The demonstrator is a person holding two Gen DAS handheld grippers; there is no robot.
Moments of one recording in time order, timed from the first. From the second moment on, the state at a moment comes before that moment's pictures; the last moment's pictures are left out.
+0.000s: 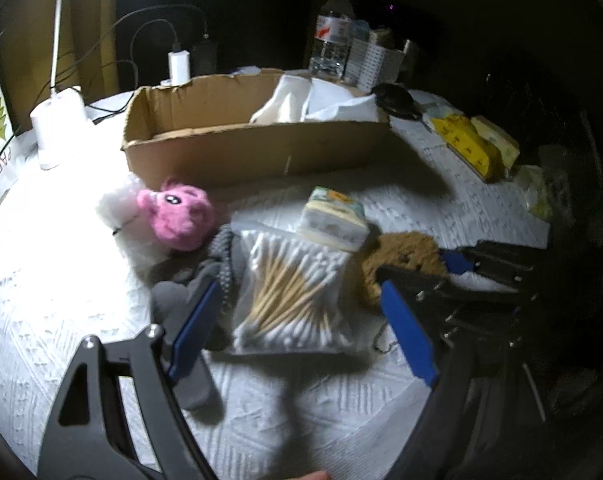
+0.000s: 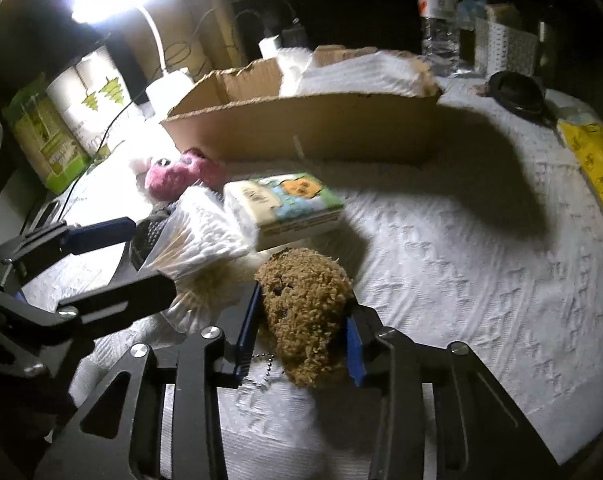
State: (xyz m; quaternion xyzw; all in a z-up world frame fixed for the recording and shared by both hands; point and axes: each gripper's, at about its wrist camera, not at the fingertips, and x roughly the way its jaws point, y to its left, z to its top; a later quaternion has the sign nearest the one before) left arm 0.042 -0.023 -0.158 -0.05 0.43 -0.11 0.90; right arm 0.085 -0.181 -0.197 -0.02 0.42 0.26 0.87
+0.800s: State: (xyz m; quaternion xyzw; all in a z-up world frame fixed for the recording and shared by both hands) left arm 0.053 -0.051 -0.175 0.01 0.44 -0.11 0.89; right arm 0.090 -0.233 -0.181 0.01 0.39 0.24 0.89
